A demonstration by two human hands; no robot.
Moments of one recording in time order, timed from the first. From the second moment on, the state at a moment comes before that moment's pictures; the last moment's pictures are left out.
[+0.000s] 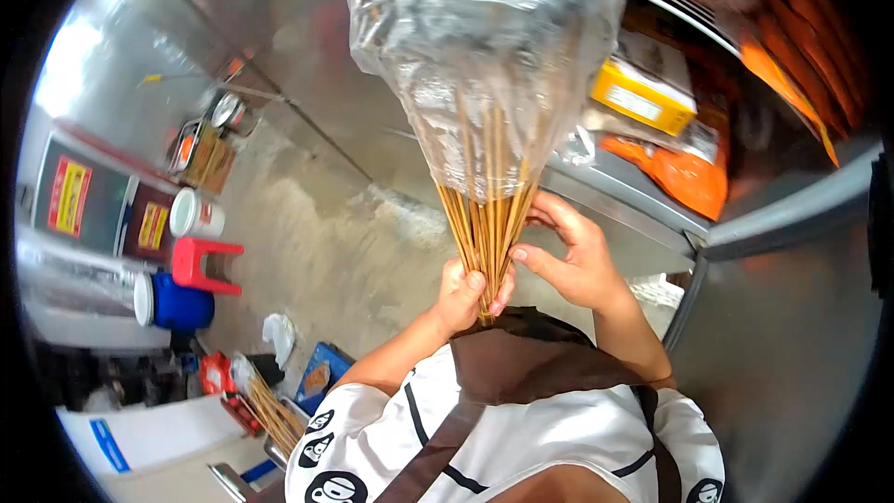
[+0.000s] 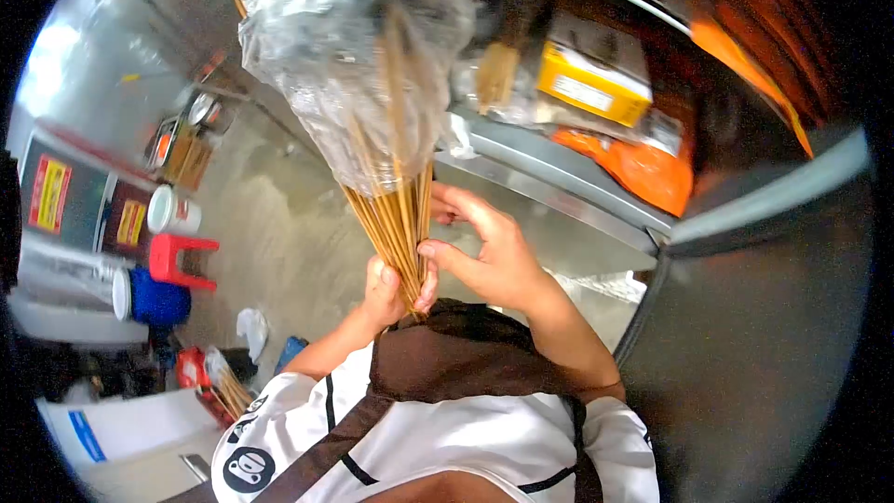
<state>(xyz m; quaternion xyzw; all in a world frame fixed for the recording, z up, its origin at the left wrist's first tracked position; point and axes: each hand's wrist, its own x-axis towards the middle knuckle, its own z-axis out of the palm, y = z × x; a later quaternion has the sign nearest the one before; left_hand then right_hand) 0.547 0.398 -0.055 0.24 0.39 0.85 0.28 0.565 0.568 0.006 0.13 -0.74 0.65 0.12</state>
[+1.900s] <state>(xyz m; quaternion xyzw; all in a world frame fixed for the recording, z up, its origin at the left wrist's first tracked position) 0.401 -0.148 -0.084 -0.33 0.27 0.85 -0.29 0.233 -0.154 -0.059 0.43 -0.37 0.68 -0.46</state>
